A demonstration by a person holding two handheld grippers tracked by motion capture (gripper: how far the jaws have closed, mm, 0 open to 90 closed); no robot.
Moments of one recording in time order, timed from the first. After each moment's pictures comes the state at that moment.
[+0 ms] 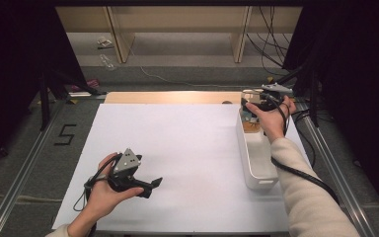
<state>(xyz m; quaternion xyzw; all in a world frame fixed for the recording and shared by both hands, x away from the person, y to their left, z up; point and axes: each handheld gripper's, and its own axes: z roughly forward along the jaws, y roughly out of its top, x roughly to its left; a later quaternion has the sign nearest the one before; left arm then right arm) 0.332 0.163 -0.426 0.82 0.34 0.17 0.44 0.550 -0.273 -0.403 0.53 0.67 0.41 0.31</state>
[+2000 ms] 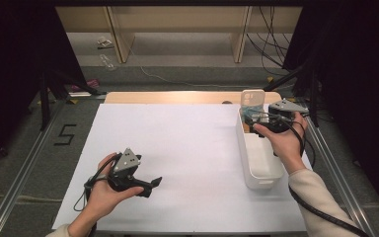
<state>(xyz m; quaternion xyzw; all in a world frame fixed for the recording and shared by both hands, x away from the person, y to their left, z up) 0.333 0.164 -0.427 0.81 0.35 0.17 0.44 0.457 -0.274 -0.381 0.46 0.71 0.45 0.30</state>
